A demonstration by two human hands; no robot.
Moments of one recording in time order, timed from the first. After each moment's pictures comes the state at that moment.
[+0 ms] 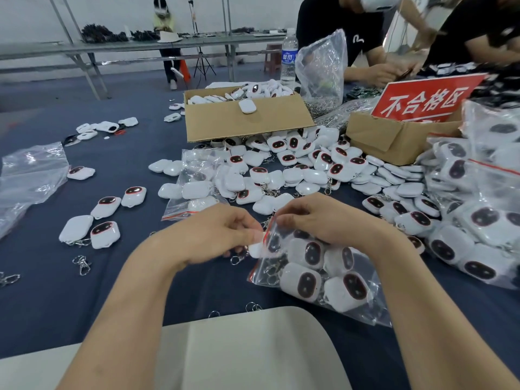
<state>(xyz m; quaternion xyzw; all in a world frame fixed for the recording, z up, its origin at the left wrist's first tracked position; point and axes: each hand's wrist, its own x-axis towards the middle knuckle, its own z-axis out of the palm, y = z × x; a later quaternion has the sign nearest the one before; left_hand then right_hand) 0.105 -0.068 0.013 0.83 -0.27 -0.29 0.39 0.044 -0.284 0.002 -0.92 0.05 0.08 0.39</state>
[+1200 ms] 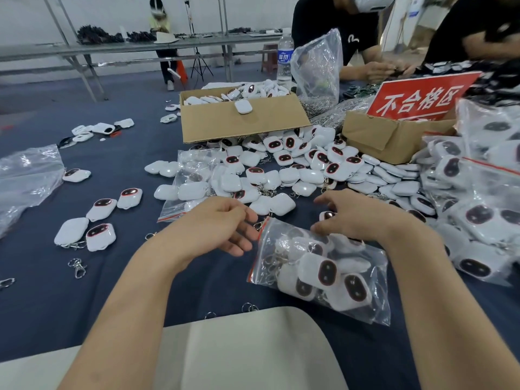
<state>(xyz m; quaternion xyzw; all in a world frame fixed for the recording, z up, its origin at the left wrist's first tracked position) 0.098 -0.080 0.021 0.80 -0.16 -0.29 0.49 0.019 -0.307 0.023 -0.94 0.20 0.10 0.25</state>
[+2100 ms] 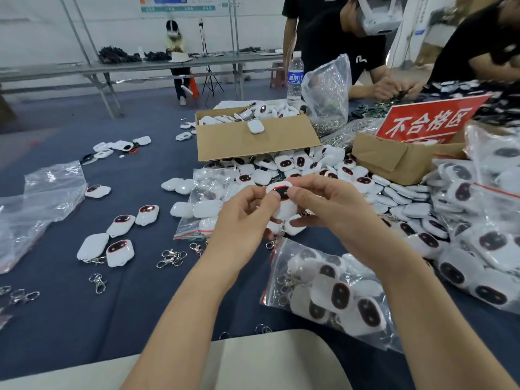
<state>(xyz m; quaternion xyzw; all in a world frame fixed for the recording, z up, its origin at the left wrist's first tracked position) 0.088 -0.106 0.019 0.69 -0.20 -0.10 0.69 0.038 -0.269 0.029 -0.72 0.01 -0.13 0.69</state>
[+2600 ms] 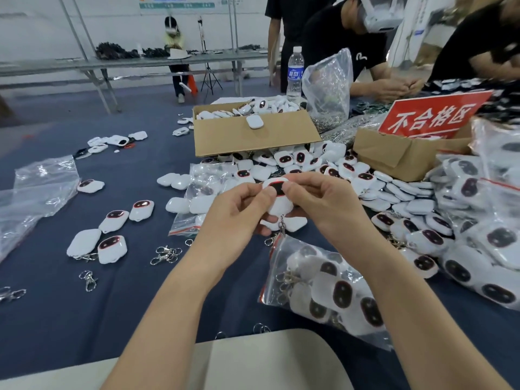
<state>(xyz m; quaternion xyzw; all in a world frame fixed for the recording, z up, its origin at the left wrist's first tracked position) 0.097 -0.098 0.017 0.68 -0.23 -0.12 0.69 0.050 -0.256 0.018 -0.71 0.02 -0.20 0.67</state>
